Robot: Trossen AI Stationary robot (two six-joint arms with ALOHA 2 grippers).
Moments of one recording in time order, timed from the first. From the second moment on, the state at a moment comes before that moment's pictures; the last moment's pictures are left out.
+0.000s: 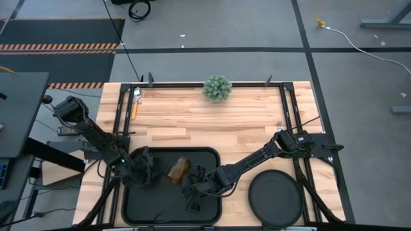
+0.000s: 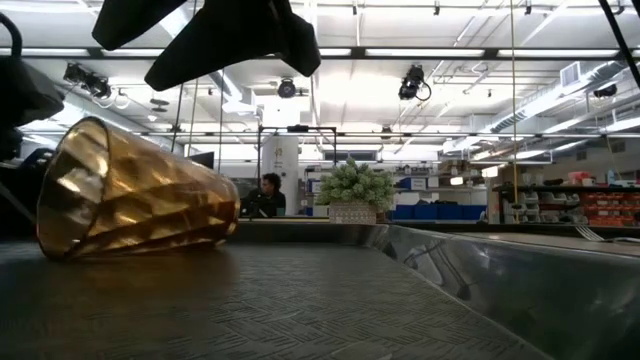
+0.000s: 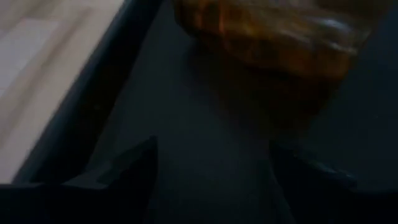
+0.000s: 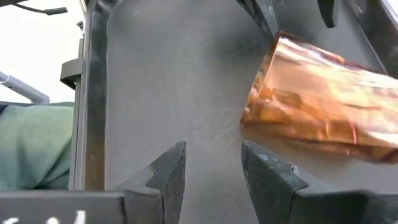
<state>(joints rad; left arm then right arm) -0.91 1.27 0.21 0.11 -0.76 -0.84 0.45 2.29 1.98 -0.57 0.28 0.56</state>
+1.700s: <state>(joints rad) -1.01 1.27 0.21 0.09 -0.92 -0.99 0.41 2.29 1.64 -0.24 0.32 0.62</state>
